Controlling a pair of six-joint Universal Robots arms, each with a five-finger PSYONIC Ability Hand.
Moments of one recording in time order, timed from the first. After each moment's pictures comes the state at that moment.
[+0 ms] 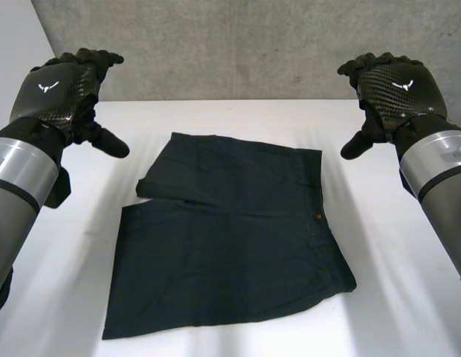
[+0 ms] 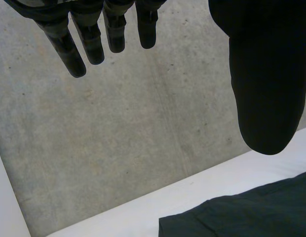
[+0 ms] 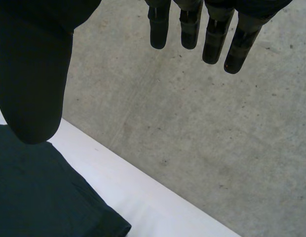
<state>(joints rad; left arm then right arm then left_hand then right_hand) 4.35 -1.51 -1.68 3.29 -1.58 3.14 1.97 -1.49 1.58 -0.15 1.56 2.96 0.20 0.20 0.21 0.20 0.04 0.19 0.21 0.21 0.23 0.06</state>
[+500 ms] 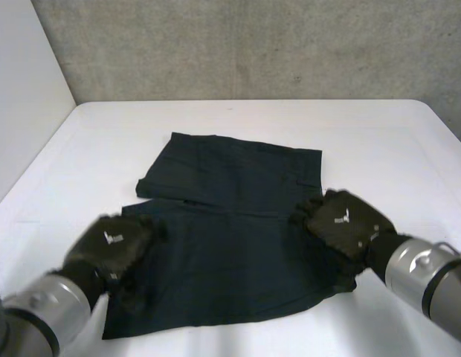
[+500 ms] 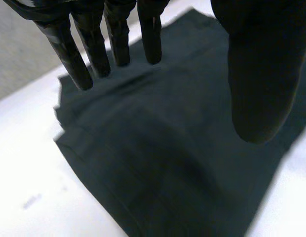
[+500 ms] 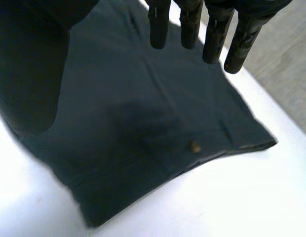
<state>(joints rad) 4.21 -1.51 -1.95 3.00 -1.58 3.38 1.91 -1.49 1.84 0.16 1.19 2.50 0.28 0.28 0.28 0.28 0.10 0.19 0.21 0.21 0.23 0.06</state>
